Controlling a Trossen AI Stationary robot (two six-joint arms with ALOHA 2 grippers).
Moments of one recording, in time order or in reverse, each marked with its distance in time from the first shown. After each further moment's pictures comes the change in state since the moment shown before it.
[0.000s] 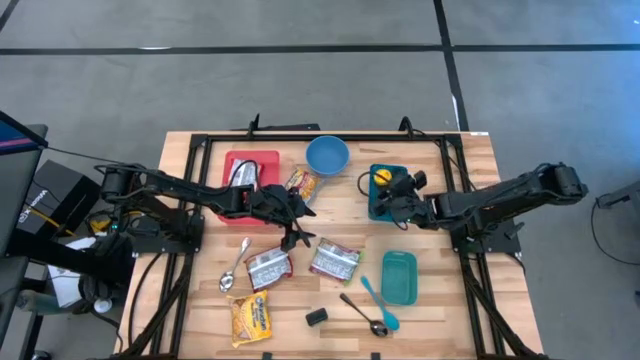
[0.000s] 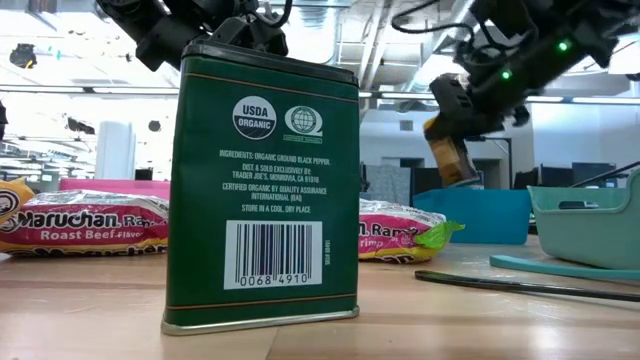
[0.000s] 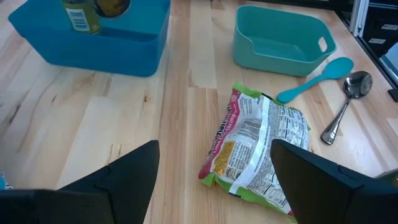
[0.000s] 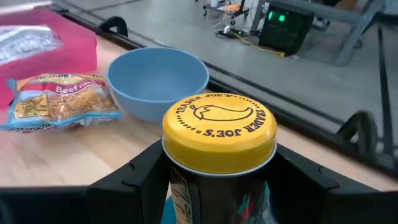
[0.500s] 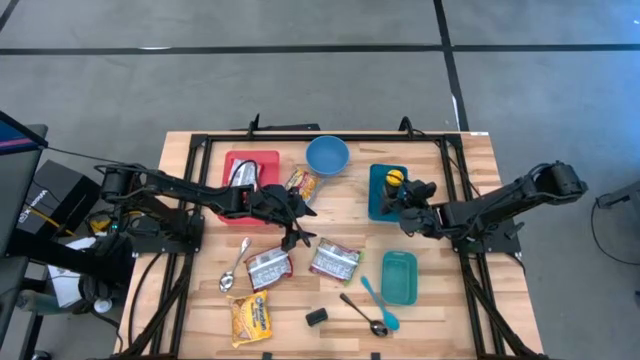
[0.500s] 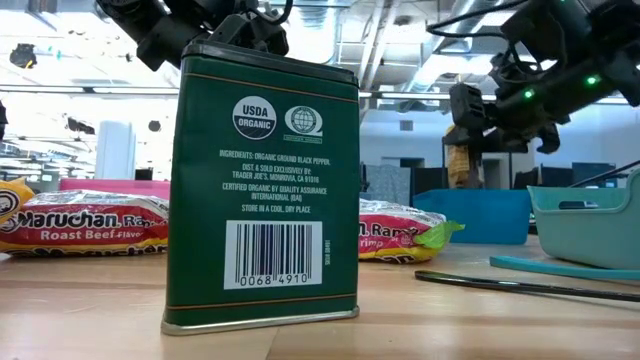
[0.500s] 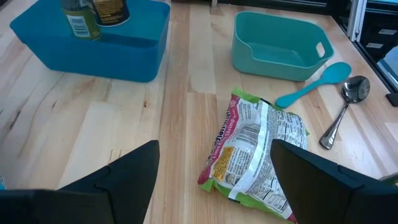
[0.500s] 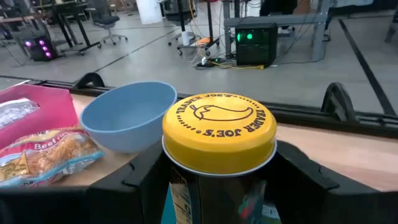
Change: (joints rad) left arm 0.000 0.000 0.000 0.017 0.000 0.000; right arm 0.077 0.000 -0.181 0.234 0.223 0.240
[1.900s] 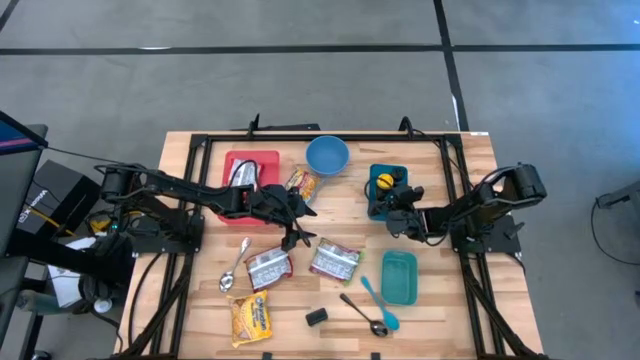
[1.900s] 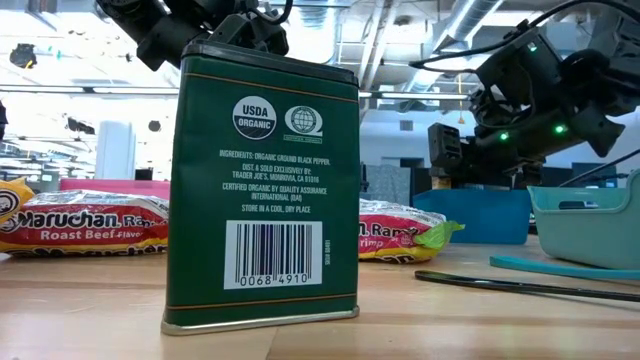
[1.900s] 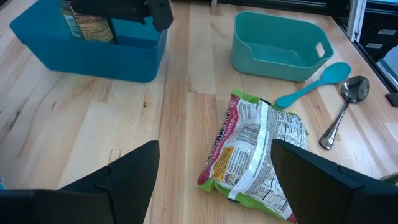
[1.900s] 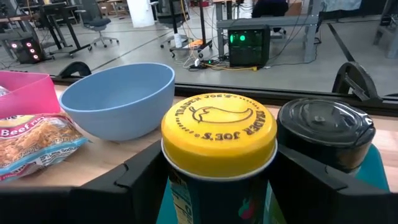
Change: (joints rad) left arm 0.000 0.000 0.000 0.001 0.001 0.000; right arm -0.063 0.373 -0.022 0.453 -0.006 -0.070
